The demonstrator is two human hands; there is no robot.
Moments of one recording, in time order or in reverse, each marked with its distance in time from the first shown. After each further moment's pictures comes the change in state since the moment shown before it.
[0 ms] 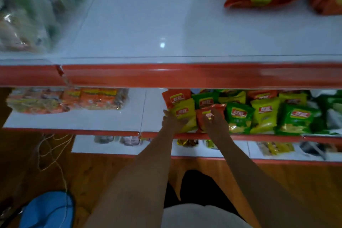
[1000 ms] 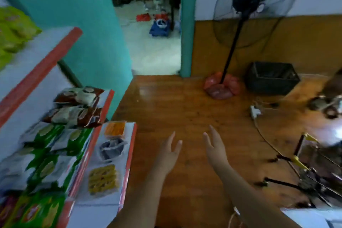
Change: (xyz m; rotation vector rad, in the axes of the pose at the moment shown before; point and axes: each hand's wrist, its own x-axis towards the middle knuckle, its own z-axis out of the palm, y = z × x) left_hand -0.514 0.080 0.544 0.885 -1.086 1.213; right_hand -0.465 0.385 -0.411 0.554 1.378 0.650
